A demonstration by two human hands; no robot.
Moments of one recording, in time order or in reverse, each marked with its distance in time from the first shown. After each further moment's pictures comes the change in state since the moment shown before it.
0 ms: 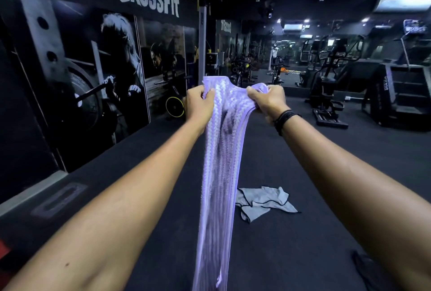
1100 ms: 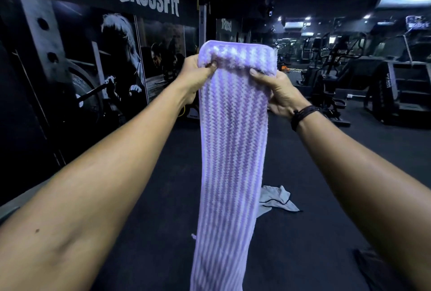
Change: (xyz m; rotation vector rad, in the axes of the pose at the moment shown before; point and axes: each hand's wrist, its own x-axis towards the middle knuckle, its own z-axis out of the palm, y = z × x) left_hand 0.042 0.052 -0.018 -0.256 -0.330 -0.043; right_hand -0.010 -0.027 -0.028 0.814 -0.538 -0.022
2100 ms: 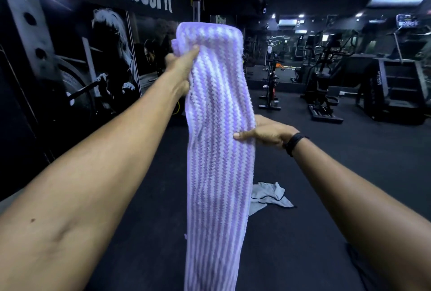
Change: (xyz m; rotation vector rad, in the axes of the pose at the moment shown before) left_hand 0.004 0.010 -0.002 -0.385 0.313 -0.230; right_hand -0.050 0.045 -0.022 -0.688 -0.275 0.445
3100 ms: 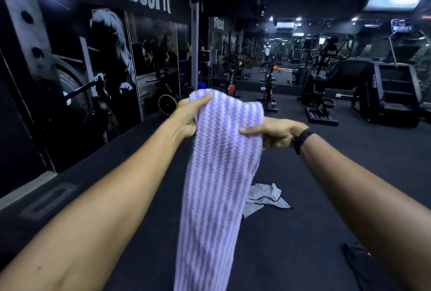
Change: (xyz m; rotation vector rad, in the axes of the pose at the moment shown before) left_hand -0.031 -0.070 -0.035 -0.009 -0.316 -0.261; right_hand -0.012 -0.007 -0.019 0.149 0.015 0.269
